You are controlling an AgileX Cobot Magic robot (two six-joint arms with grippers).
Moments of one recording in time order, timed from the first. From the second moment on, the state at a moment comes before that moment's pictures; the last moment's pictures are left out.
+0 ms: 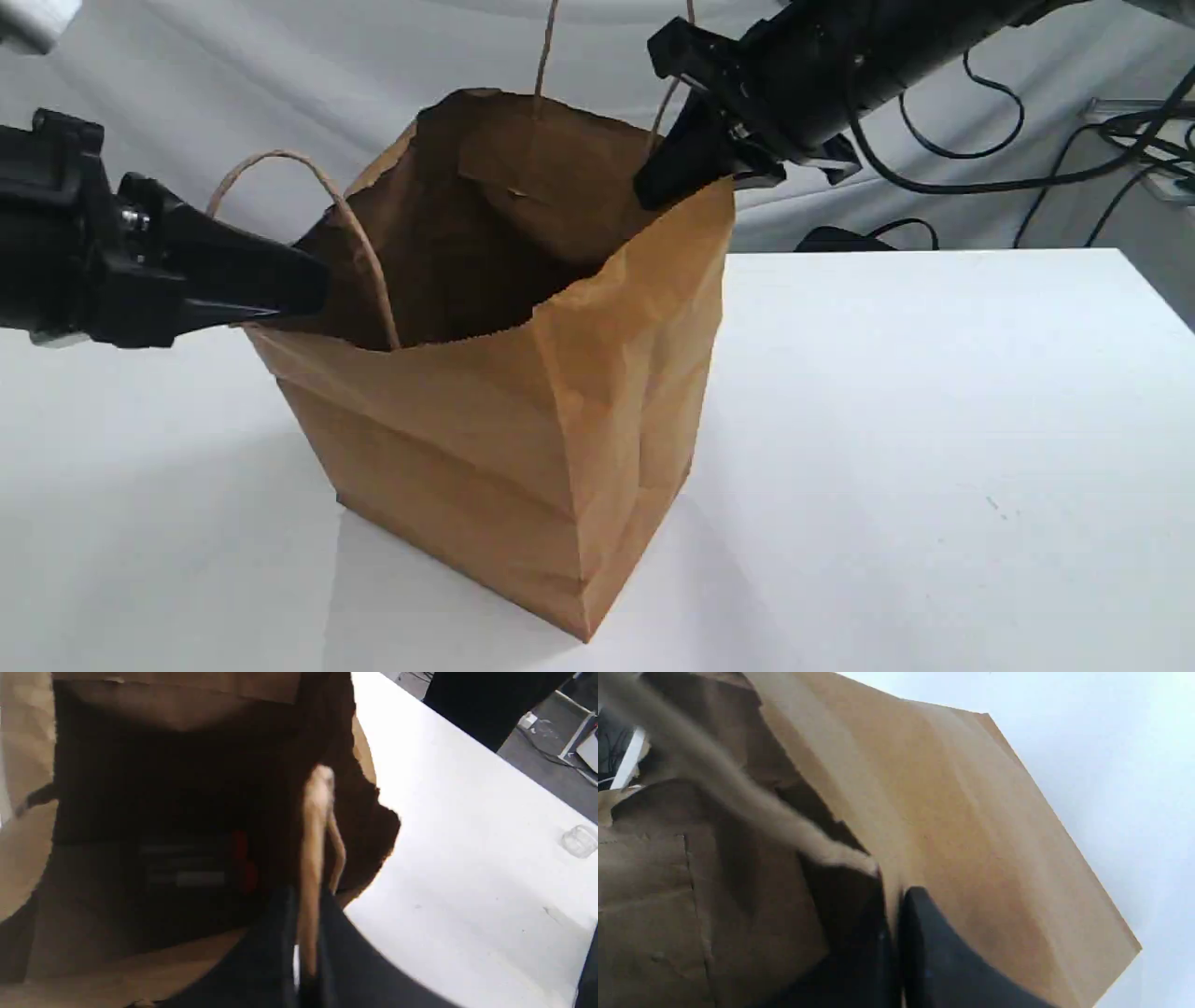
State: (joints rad) left arm -0.10 1.25 -0.97 -1.06 0.93 1.06; right arm 0.22 2.01 -1.90 0.77 1.22 -0.32
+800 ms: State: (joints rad) left arm -0.10 1.25 -0.97 -1.11 0.87 1.07; right arm 0.22 2.01 -1.90 0.74 1.22 -0.31
